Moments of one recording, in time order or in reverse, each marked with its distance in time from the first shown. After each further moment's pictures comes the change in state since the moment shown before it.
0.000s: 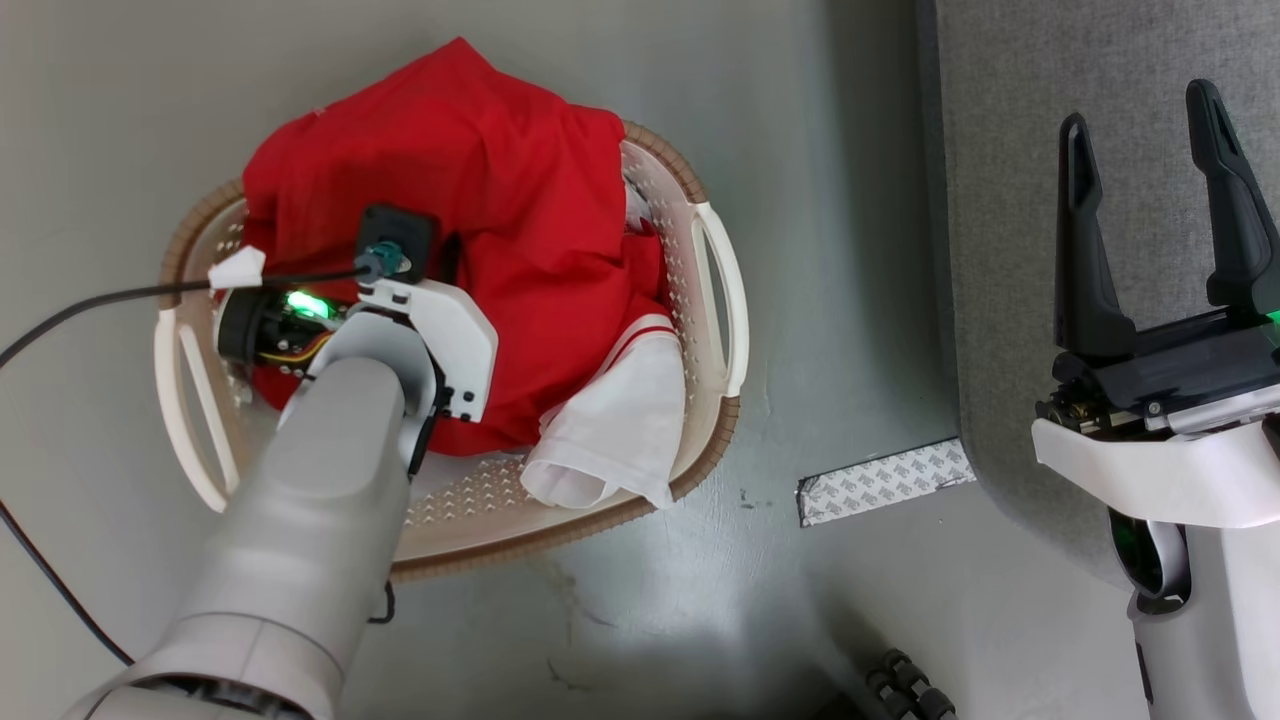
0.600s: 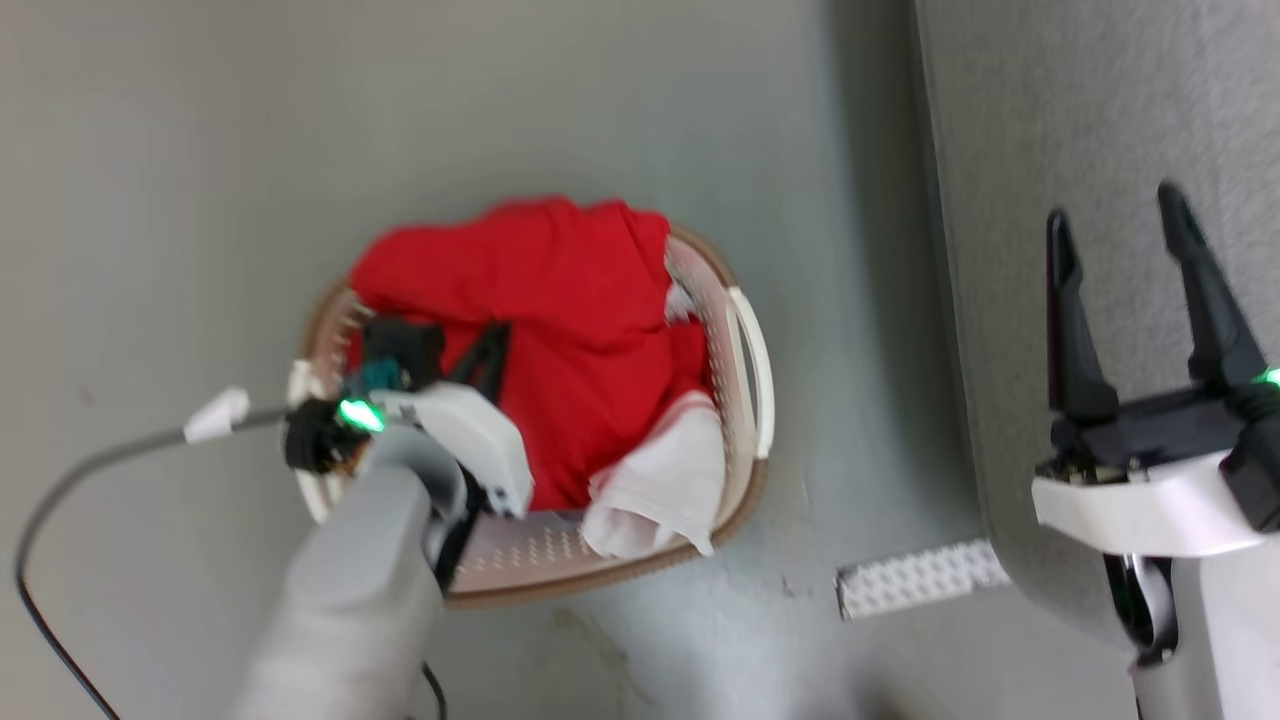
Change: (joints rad) left arm 0.175 -0.021 -0.006 -0.096 -0.204 -0.117 -0.114; right arm 0.081 0.001 -0.039 0.079 -0.042 0.000 0.000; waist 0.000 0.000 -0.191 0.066
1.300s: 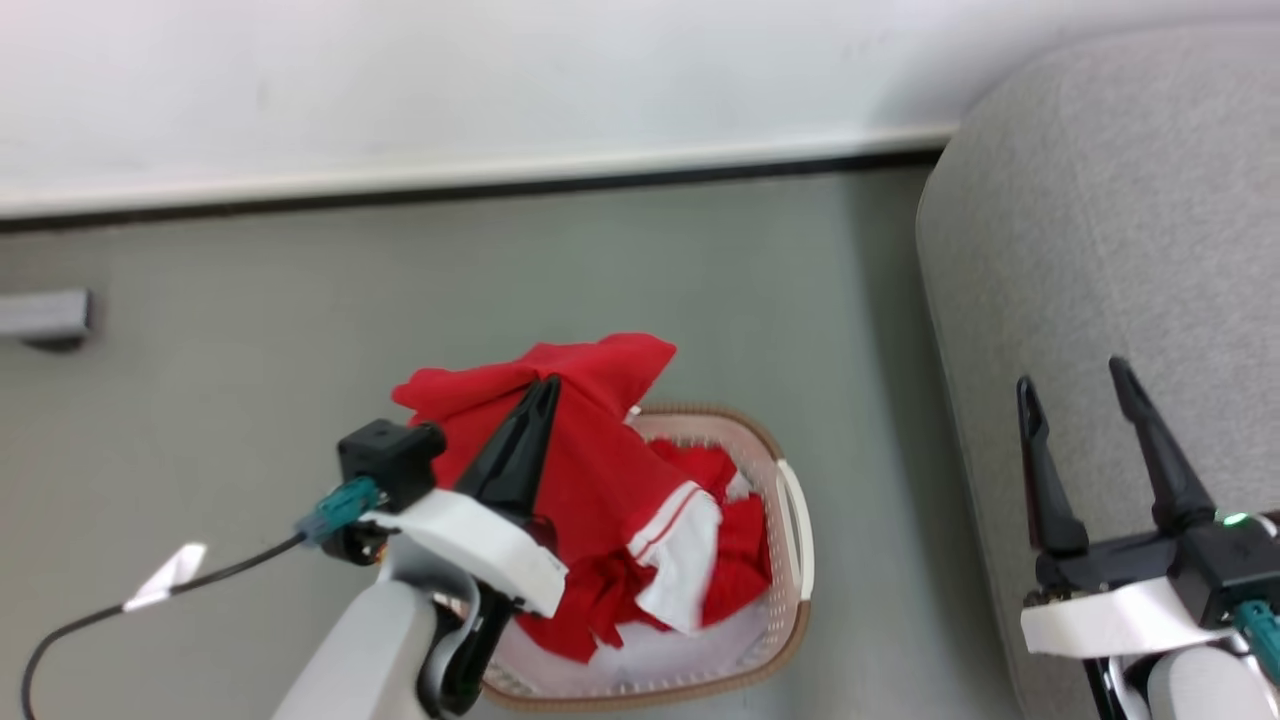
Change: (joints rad) left arm 0.405 0.066 -0.059 -0.680 -0.244 0.027 0.075; right arm 0.187 0.000 -0.023 0.096 -0.023 0.000 0.000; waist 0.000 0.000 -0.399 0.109
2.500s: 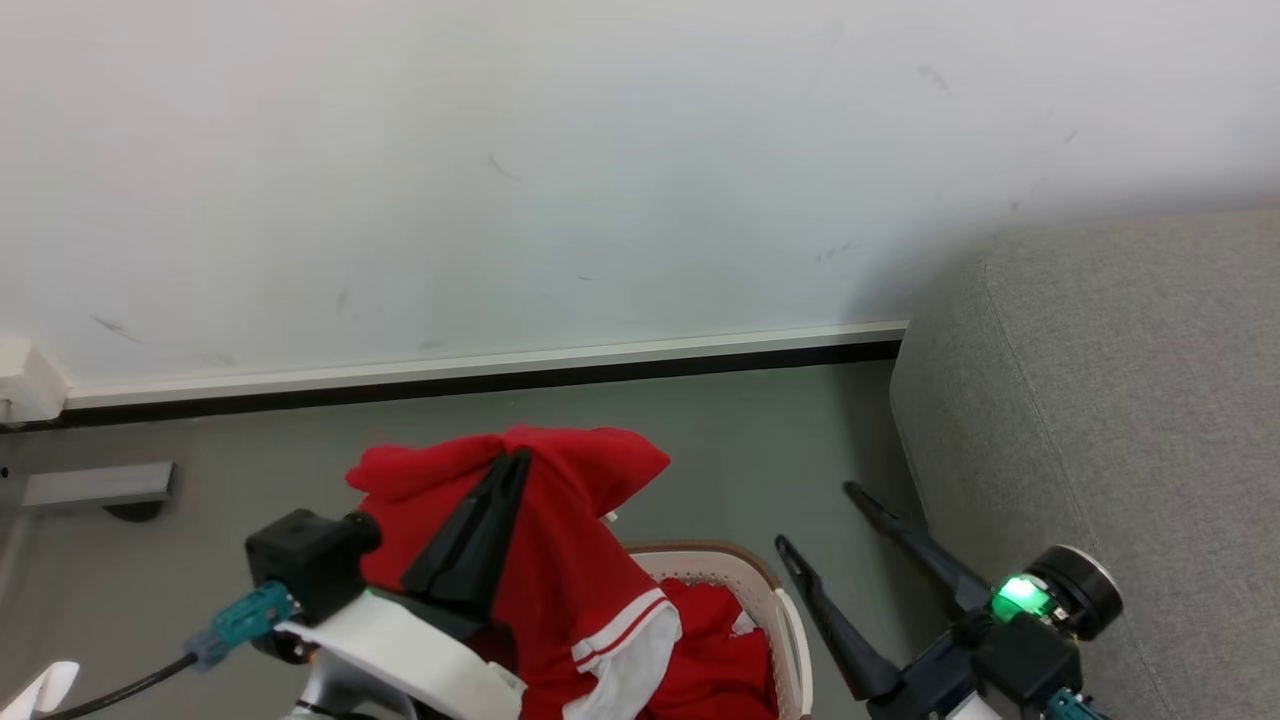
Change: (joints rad) left arm 0.331 0.156 0.044 -0.628 -0.066 0.155 0.228; right arm 0.047 -0.159 0.470 -0.033 0.162 0.000 0.000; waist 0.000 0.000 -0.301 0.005
